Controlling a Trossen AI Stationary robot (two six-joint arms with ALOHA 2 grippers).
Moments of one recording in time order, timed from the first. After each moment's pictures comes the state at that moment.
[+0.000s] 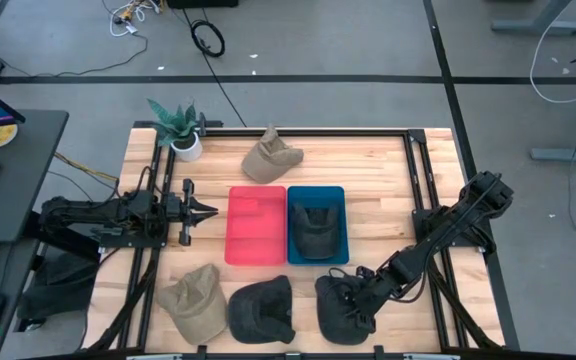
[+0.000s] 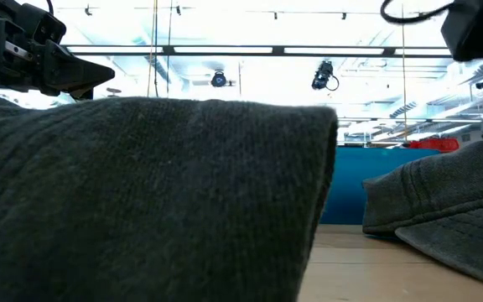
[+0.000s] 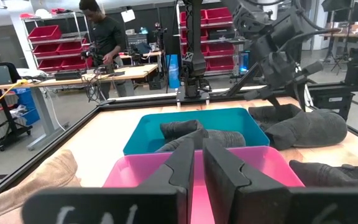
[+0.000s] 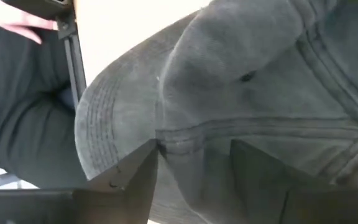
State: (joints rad) left arm -0.05 0.03 0.01 0.05 -0.11 0.08; right arm 0.71 1.64 0.86 -0.23 -0.01 0.97
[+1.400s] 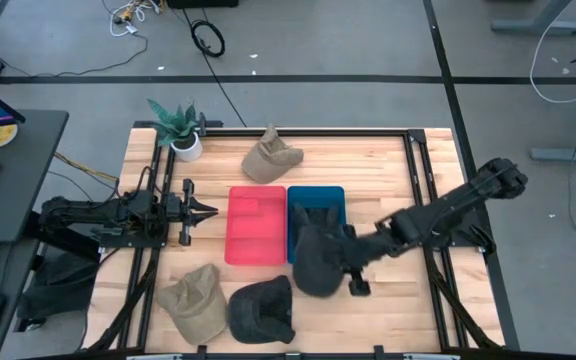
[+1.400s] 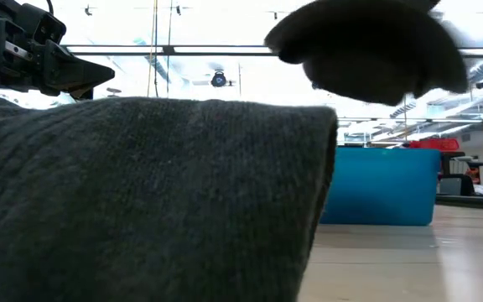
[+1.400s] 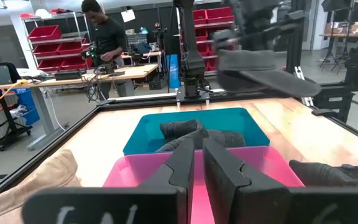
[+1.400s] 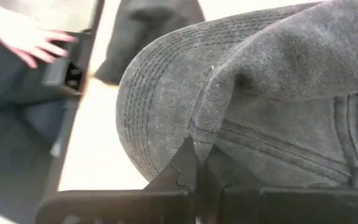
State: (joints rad) left arm -0.05 0.03 0.01 0.05 -0.11 0.08; right arm 0.44 1.44 1.15 -0.60 0.05 0.34
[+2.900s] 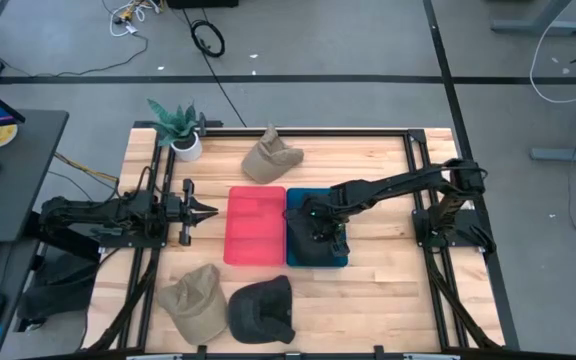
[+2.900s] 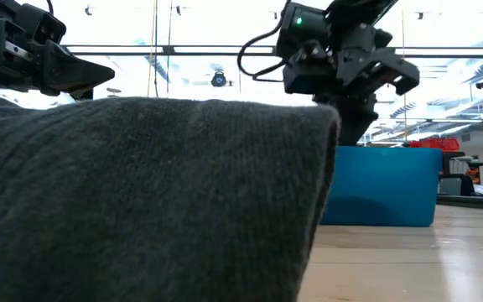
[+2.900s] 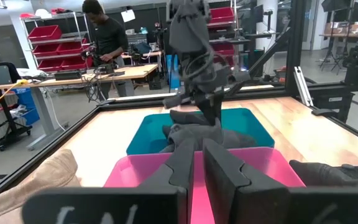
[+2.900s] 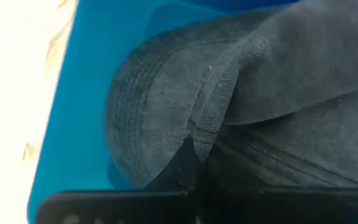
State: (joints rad) left arm -0.05 0.03 0.01 0.05 -0.11 0.08; right arm 0.02 1.77 1.16 -0.67 -0.28 -0.22
